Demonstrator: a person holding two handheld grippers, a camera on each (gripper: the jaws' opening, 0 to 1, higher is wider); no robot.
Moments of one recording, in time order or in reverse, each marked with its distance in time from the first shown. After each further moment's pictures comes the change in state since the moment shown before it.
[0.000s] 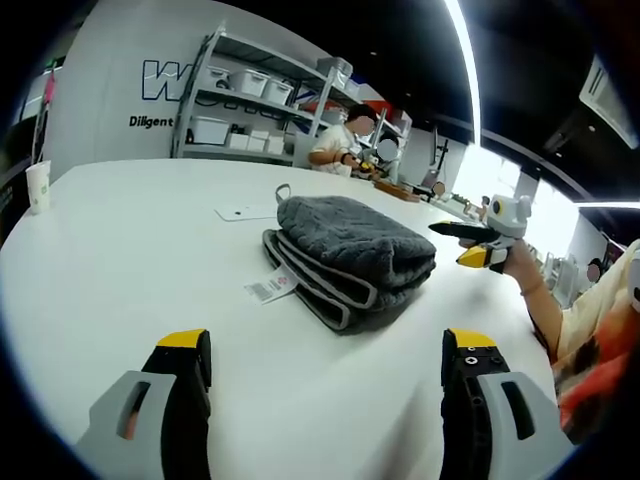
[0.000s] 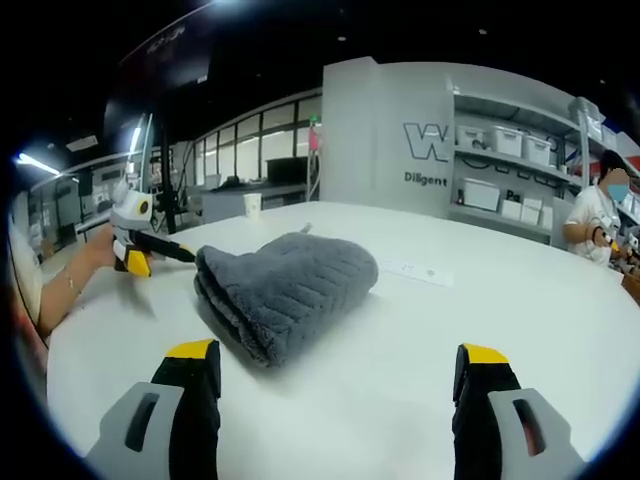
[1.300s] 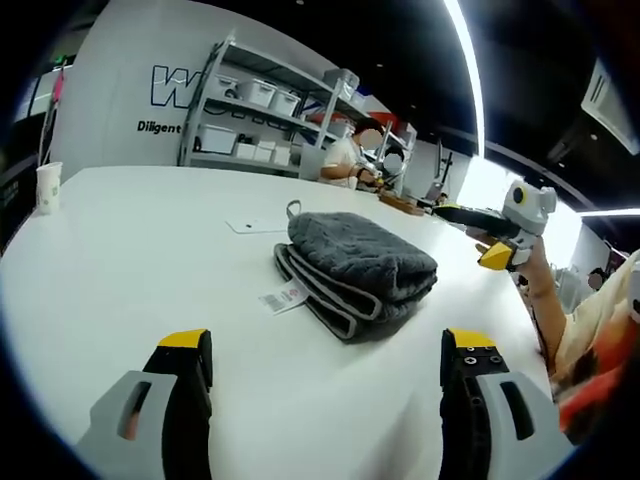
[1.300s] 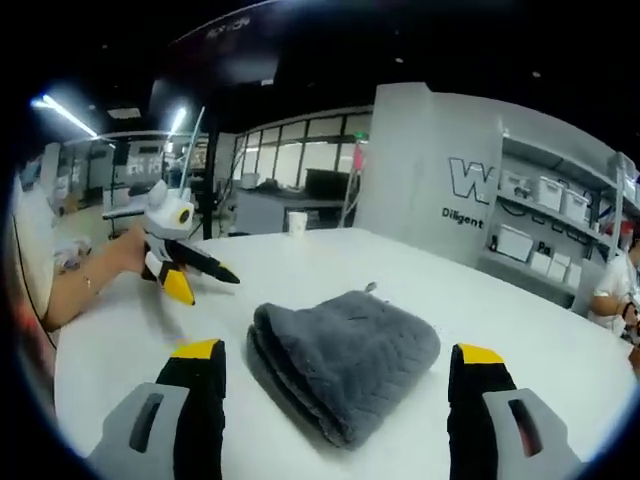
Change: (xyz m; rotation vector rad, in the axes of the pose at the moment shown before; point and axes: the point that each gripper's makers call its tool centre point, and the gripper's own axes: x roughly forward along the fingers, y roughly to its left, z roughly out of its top) left arm -0.015 0.007 0.012 -0.021 -0.055 0.022; right arm 0.020 0.093 0.079 -0.201 -0.084 0.132
